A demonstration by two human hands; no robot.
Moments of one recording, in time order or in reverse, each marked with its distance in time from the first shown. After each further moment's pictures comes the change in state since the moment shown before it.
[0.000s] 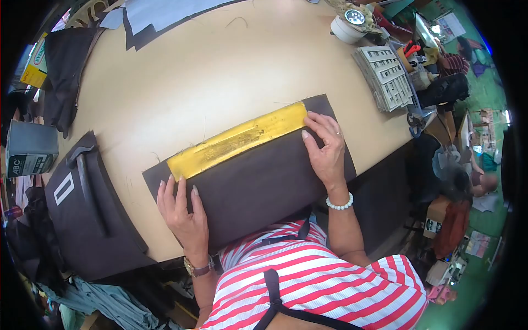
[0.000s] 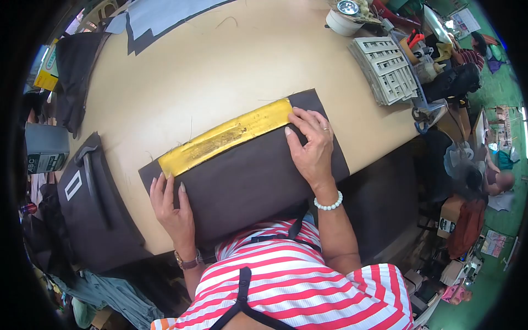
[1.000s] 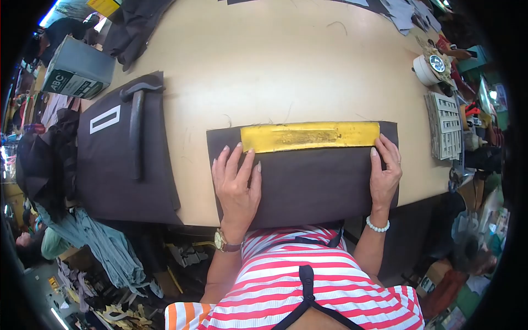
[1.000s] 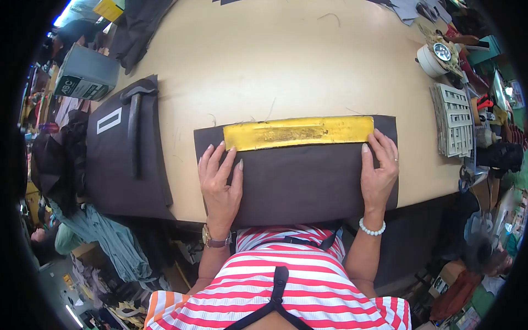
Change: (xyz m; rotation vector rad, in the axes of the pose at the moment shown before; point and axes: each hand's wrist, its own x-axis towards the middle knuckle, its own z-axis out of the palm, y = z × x) left_hand 0.001 -0.003 0.000 -0.012 0.031 0.013; right_hand 0.000 -0.004 -0.001 0.000 -0.042 0.026
